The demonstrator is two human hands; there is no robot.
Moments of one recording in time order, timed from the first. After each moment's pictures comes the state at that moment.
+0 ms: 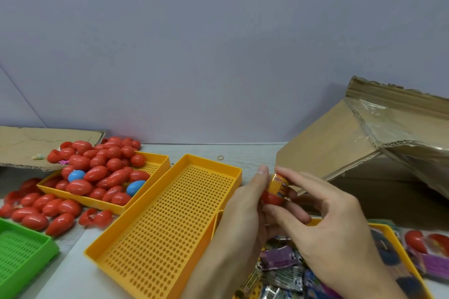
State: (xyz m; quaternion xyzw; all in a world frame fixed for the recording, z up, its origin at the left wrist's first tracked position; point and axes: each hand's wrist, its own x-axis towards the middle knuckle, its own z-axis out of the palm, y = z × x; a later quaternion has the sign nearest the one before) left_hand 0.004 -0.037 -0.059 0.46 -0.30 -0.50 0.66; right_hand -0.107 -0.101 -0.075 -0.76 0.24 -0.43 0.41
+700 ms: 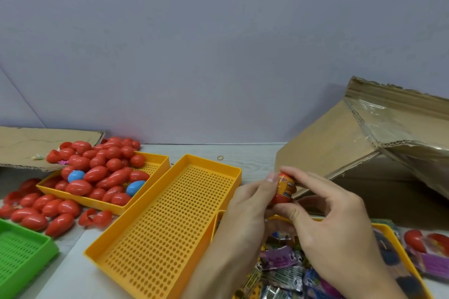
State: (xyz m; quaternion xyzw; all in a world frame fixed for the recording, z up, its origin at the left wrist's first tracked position) left_hand 0.005 -0.041 -0.064 0.50 -0.31 -0.44 0.68; right_hand -0.107 -0.104 -0.079 -0.76 0.25 -0.45 0.41
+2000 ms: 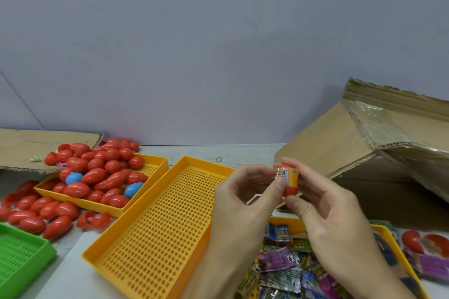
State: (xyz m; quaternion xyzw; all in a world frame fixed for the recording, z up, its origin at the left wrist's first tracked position) left_hand 0.003 -0.034 -0.055 0.55 -0.40 -0.22 0.70; right_hand -0.109 -0.113 -0.080 -0.71 0.21 -0.41 0.53
